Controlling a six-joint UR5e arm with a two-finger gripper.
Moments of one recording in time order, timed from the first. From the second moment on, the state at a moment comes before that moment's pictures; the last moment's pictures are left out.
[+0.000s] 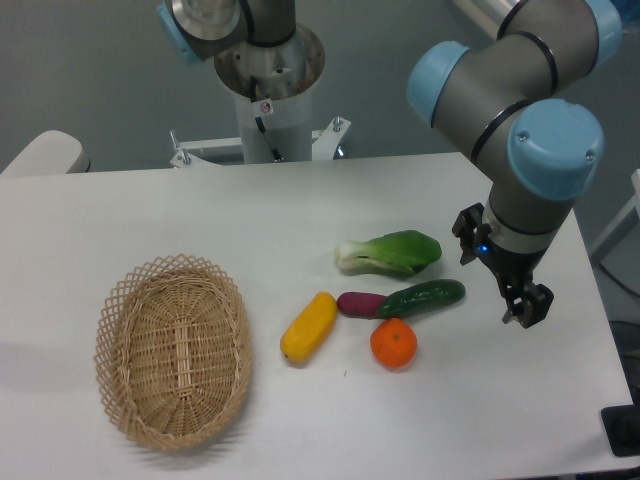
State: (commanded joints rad) arm 2.61 -2.08 -1.12 -1.47 1.61 1.72
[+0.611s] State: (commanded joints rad) arm 2.59 -2.06 -1.25 -1.35 1.61 1.68
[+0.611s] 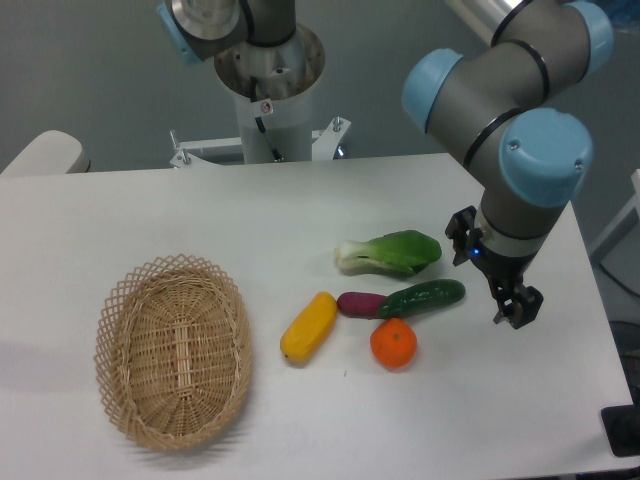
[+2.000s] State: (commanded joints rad) arm 2.59 -2.11 -1.58 -1.02 1.73 1.67
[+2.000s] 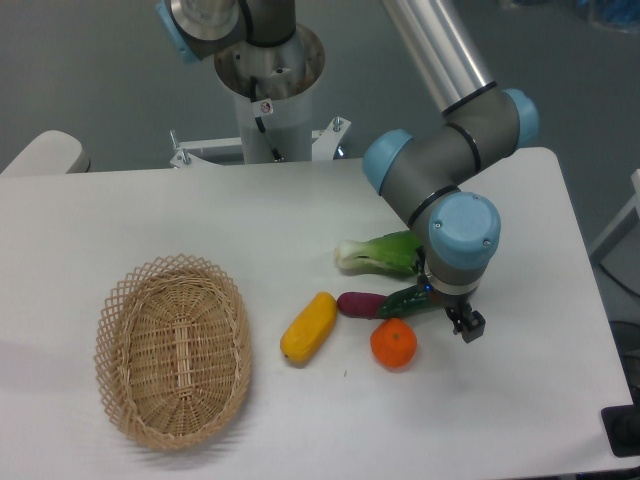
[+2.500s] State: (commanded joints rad) arm 2.58 -2.09 -1.66 -1.00 1.72 1.59
